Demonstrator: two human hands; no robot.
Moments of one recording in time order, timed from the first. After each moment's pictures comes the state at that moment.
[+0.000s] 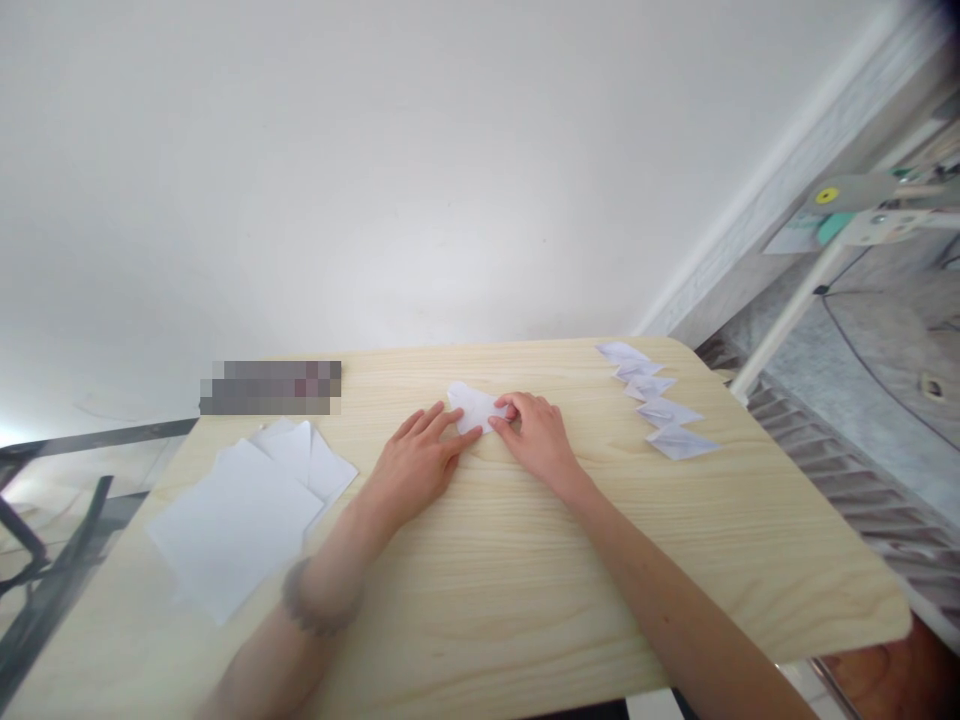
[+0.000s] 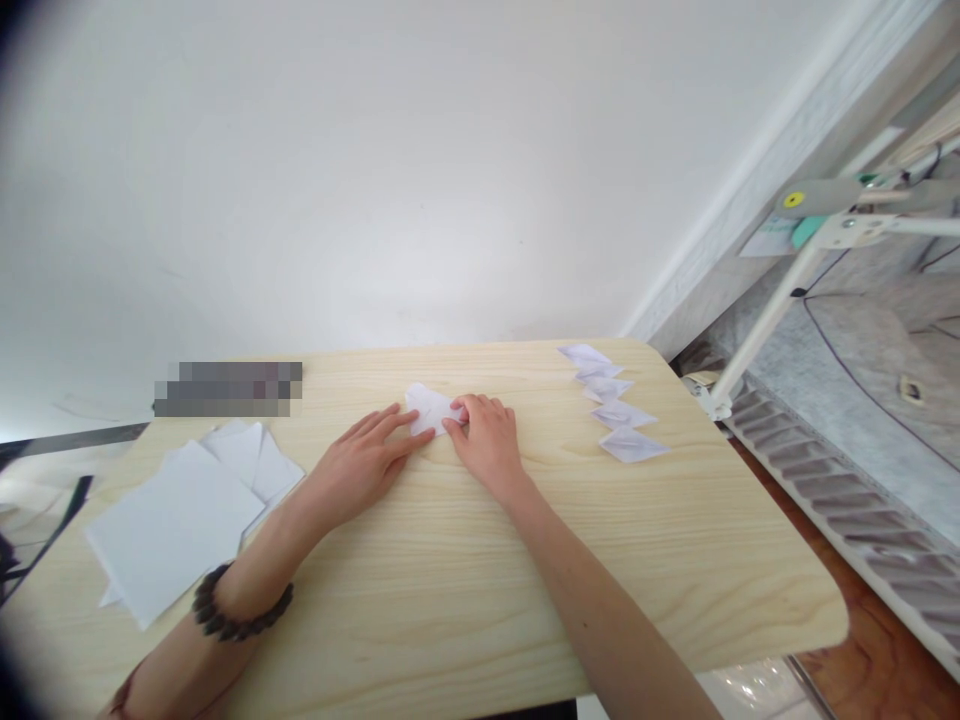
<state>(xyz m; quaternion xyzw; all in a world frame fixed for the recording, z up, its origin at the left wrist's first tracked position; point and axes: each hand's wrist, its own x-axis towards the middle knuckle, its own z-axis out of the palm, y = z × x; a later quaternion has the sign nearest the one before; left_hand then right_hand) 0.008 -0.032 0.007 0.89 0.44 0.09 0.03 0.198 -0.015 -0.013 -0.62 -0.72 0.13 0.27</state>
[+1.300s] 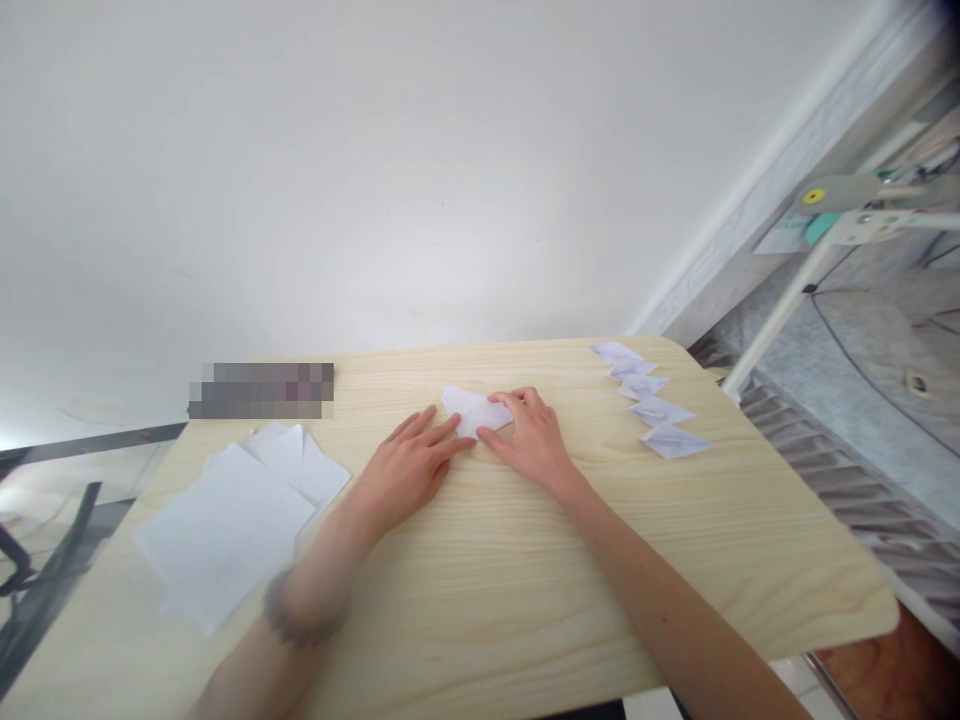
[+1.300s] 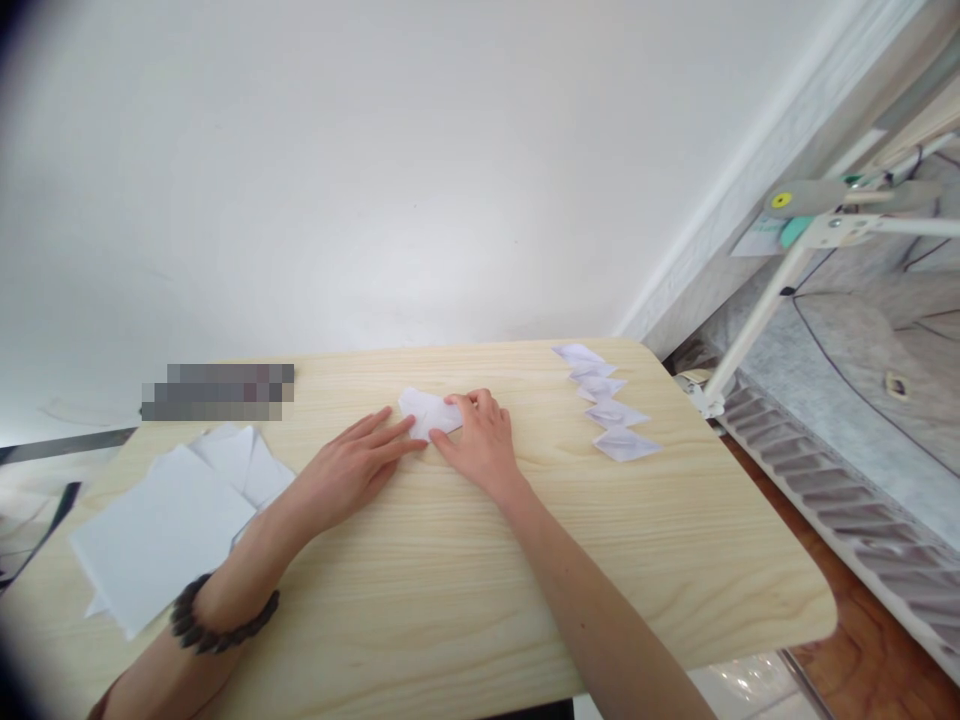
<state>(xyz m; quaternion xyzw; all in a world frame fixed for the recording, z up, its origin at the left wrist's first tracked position) 0.001 -0.031 0.010 0.91 0.40 0.08 0.04 0.197 -0.018 -0.013 -0.63 -0.72 0.12 0.26</state>
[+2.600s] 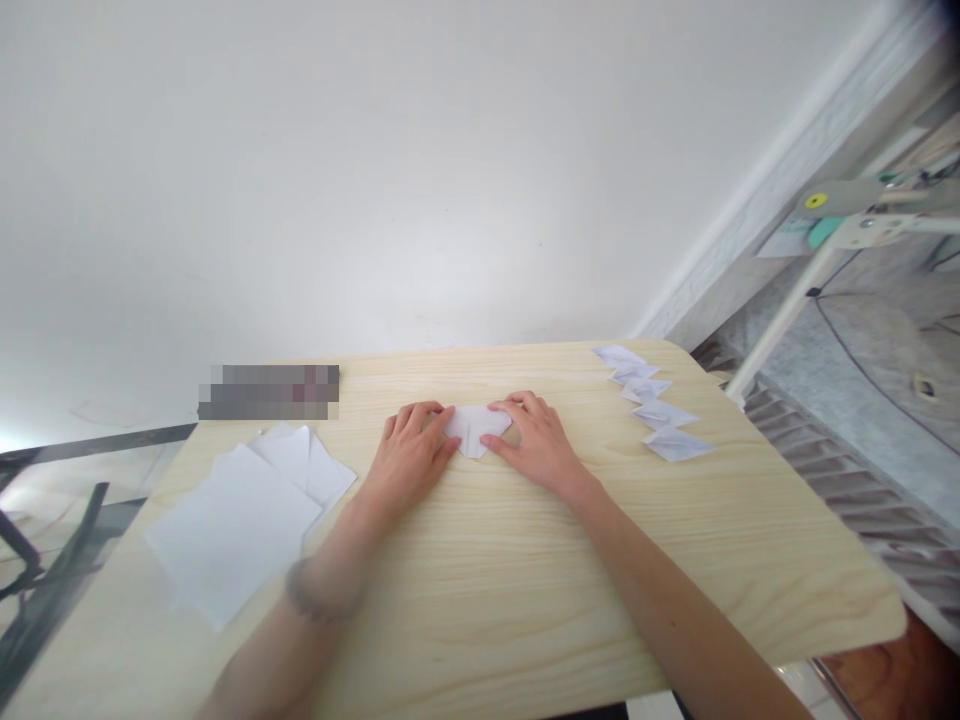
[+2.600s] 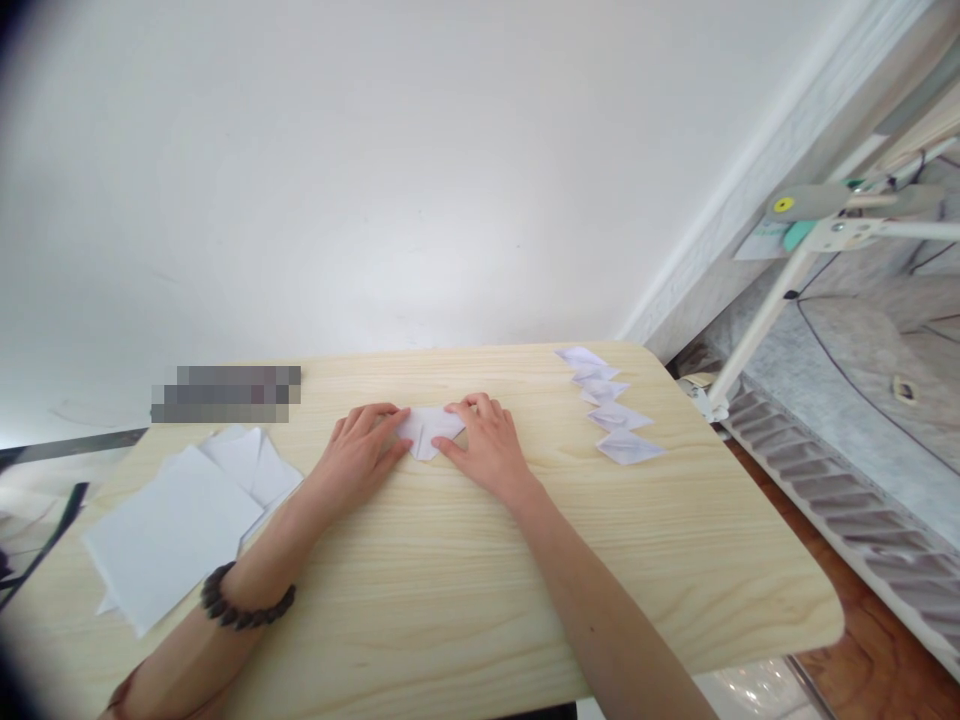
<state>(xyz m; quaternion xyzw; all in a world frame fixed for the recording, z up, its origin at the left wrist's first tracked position) 0.007 -0.024 0.003 0.85 0.50 0.16 0.06 0.207 -0.019 -0.012 -0.57 -0.77 0.12 0.24</state>
